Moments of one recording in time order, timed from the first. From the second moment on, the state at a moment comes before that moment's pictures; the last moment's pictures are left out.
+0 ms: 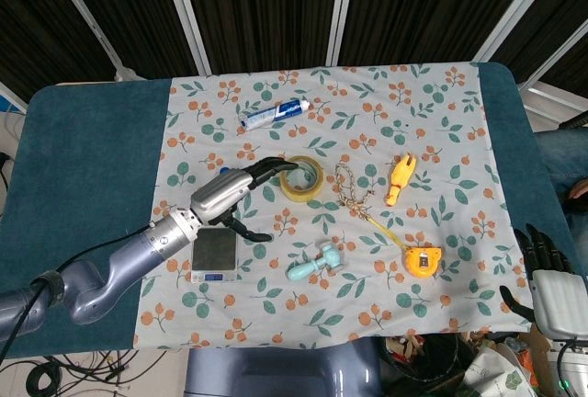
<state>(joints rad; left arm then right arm) -0.91 -1.25 -0.27 -1.67 1.50 0.81 -0.60 0.02 -1.11 0.07 -1.70 -1.45 1.51 -0.15</state>
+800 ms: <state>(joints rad) -0.89 -1.19 -0.24 -1.69 1.45 0.88 -0.32 0.02 -1.11 0.07 -1.70 -1.44 1.50 -0.14</state>
